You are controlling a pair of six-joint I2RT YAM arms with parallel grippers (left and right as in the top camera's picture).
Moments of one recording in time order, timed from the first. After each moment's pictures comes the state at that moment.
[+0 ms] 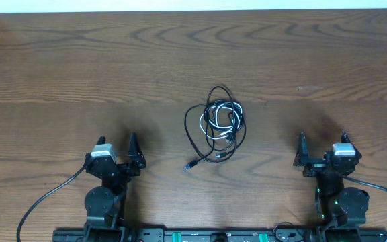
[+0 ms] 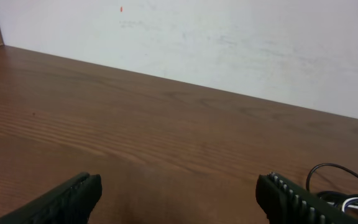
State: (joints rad) left arm -0.09 0.01 0.02 -0.12 -0.11 -0.22; right arm 0.02 0.01 0.01 -0.07 0.01 -0.02
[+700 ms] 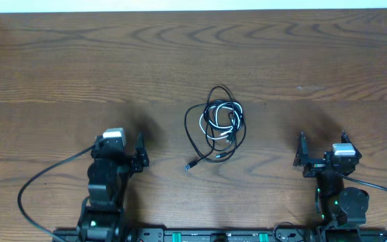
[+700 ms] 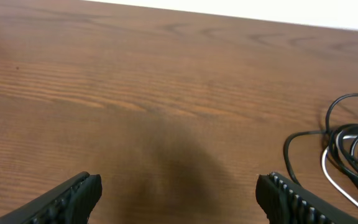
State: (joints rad) left arm -0.09 0.45 0.19 -0.16 -0.06 -0.14; right arm 0.02 0.01 0.01 -0.07 0.01 -0.02
